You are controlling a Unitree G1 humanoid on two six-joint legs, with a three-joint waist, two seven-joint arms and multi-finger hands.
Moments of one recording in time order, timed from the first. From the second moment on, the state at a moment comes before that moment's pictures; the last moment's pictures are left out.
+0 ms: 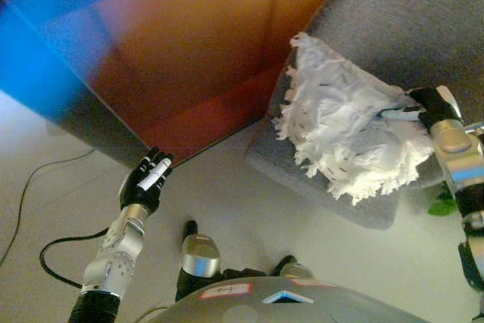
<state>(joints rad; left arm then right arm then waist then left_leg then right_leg) 0.29 0.47 -0.04 0.10 -0.87 0.07 0.11 -0.54 -0.88 0.28 0.80 0.16 0.22 -0.02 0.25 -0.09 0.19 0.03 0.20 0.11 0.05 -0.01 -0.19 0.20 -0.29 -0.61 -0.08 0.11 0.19</state>
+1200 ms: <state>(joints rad) 0.21 0.60 -0.05 0.00 -0.96 0.09 0.09 -1.14 -1.02 0.22 1.14 0.33 0.22 -0.80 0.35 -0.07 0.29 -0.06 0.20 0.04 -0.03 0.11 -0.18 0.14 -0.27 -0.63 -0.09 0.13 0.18</state>
